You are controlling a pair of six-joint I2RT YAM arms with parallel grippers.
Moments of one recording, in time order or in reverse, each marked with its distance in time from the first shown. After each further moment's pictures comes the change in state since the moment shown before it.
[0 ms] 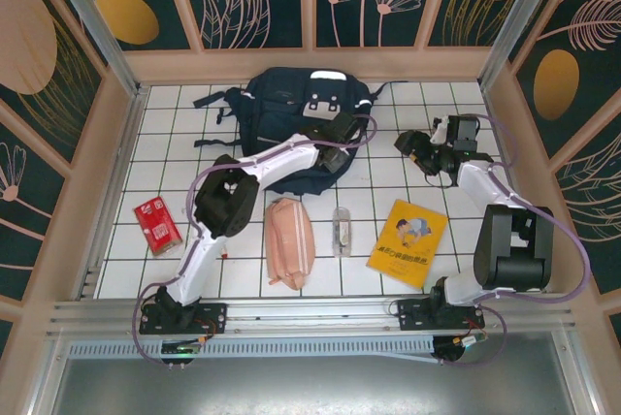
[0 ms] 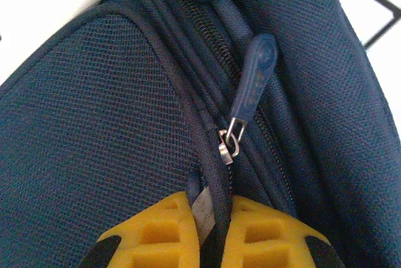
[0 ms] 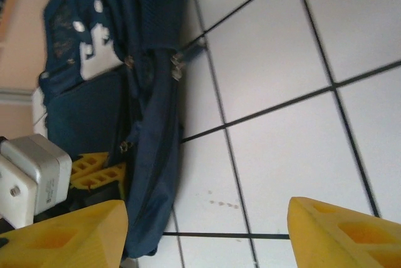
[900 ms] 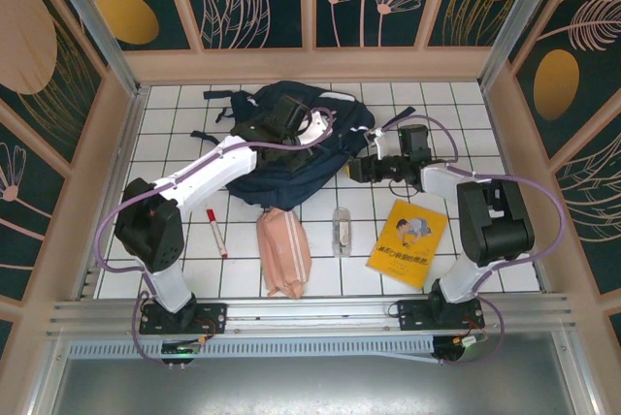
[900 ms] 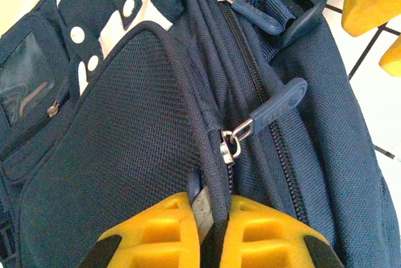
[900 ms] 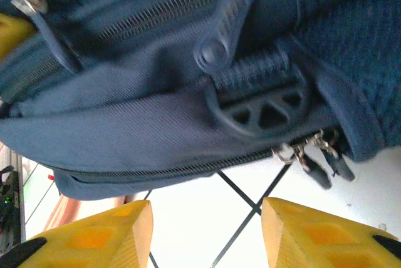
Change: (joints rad) left arm 0.107 -0.513 -0.390 0.021 0.288 0.238; right arm 0.262 0.194 -0.067 0.274 -0.307 -0.510
